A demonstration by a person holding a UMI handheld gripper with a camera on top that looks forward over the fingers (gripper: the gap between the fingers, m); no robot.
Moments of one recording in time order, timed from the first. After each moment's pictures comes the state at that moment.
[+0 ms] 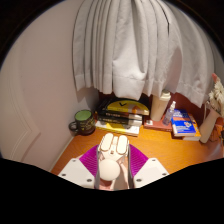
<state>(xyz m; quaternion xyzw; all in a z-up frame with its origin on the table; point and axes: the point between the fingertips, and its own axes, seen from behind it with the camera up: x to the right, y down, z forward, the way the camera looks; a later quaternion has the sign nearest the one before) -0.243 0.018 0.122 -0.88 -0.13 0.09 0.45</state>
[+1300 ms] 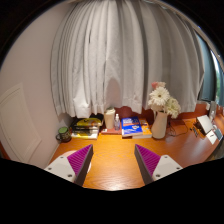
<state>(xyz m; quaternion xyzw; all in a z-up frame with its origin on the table) -0.031 -0.126 0.276 -0.85 -0.02 0.03 0.52</state>
